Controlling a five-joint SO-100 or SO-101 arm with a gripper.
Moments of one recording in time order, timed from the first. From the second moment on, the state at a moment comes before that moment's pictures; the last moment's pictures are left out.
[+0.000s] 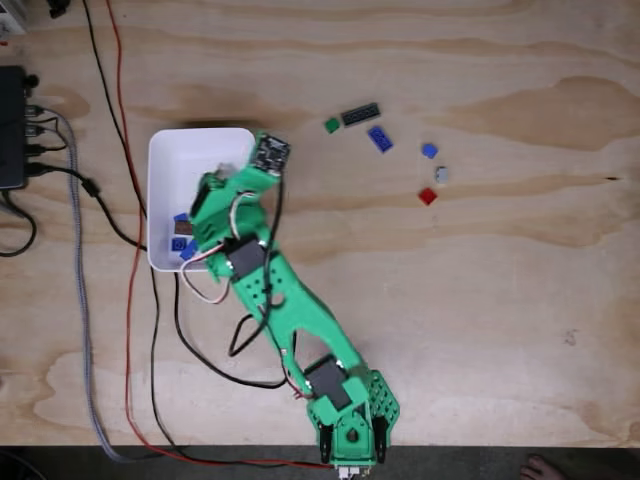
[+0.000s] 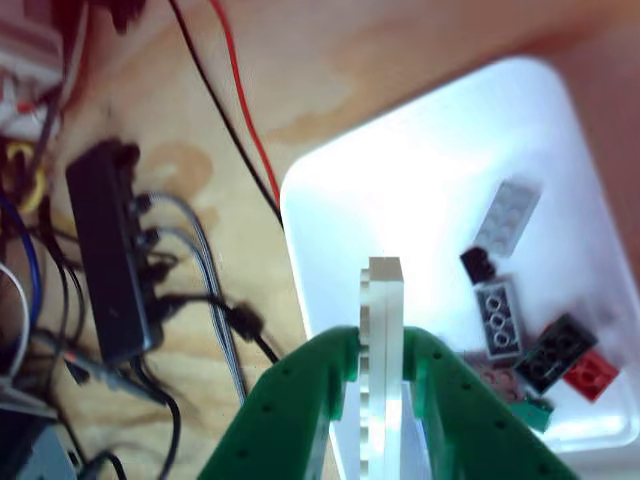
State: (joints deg) arm -37.3 97.5 81.1 63.9 -30.4
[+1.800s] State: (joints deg) arm -5.7 63.5 102.9 1.8 -84.3
